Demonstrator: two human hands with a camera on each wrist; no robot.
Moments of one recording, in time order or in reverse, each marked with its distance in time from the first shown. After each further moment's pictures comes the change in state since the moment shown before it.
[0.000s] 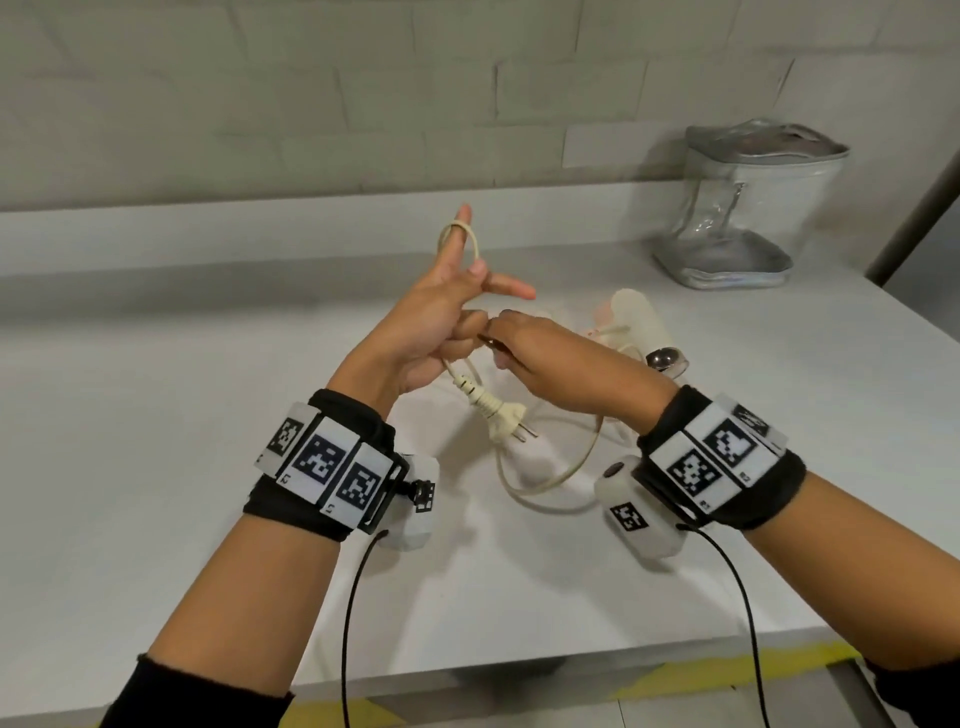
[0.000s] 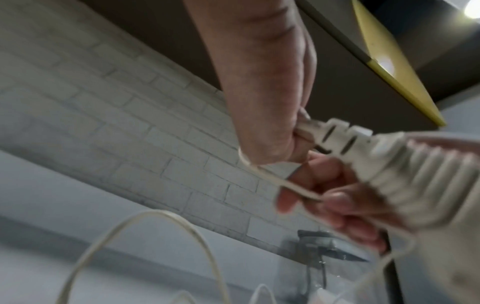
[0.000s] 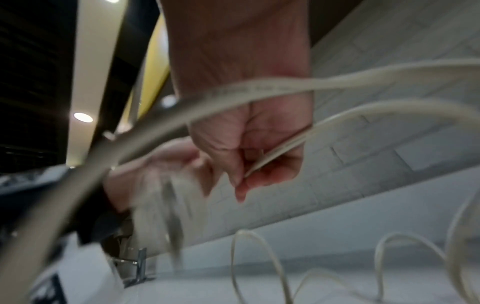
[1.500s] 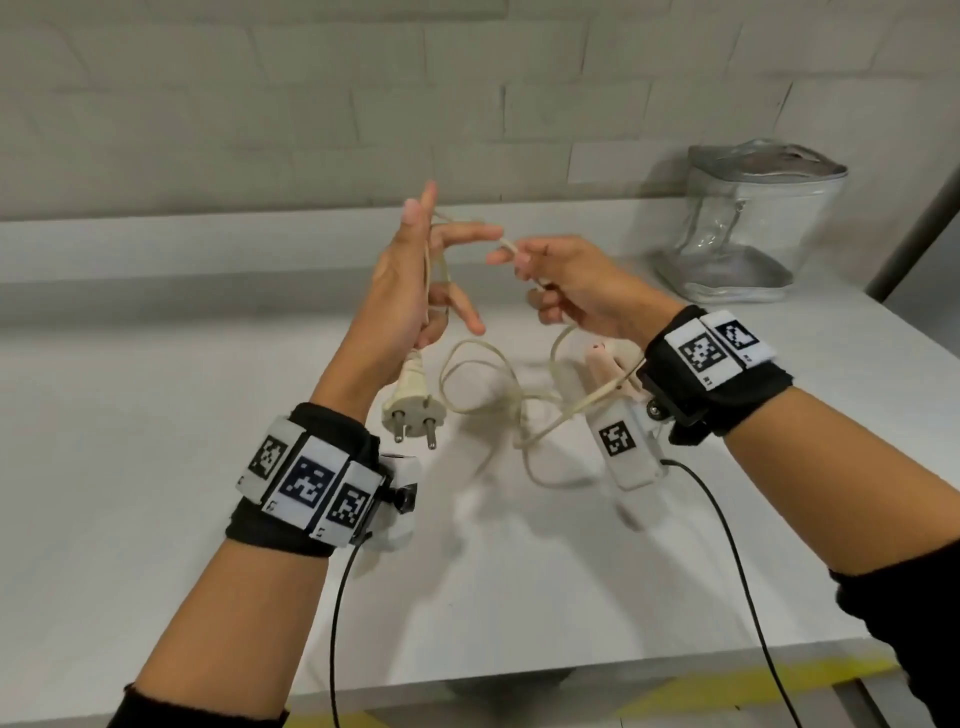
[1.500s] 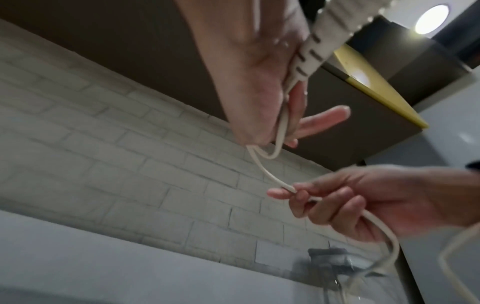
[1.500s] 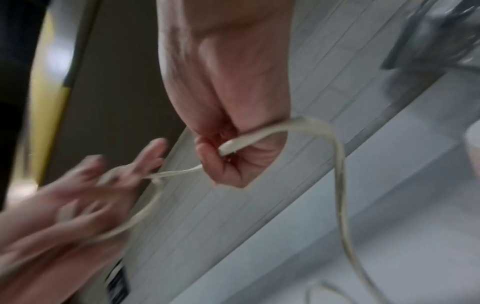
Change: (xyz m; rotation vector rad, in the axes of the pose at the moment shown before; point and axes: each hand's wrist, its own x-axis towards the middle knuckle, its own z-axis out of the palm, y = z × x) left_hand -0.018 0.020 -0.003 0.156 0.240 0.353; right_hand 0.037 0.023 -0.045 1.071 0.166 0.168
